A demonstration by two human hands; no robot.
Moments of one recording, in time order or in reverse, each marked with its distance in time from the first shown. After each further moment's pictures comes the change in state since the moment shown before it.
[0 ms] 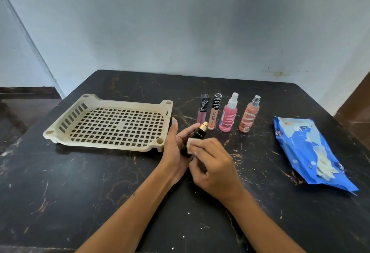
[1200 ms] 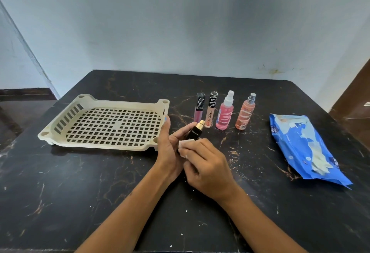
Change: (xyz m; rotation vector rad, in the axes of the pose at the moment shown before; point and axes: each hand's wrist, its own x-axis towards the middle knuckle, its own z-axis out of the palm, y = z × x) left_hand -0.006 0.004 0.001 -0.037 0.032 -0.010; right_hand 0.001 -0.006 0.003 -0.012 -0.003 -0.089
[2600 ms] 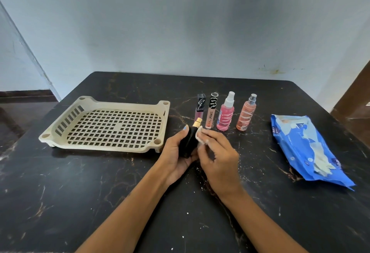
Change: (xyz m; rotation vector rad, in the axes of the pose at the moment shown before) left_hand 0.002 -0.003 0.000 -0.016 -0.103 -0.071; right_hand -0.002 0.013 0.001 0.094 0.217 0.359
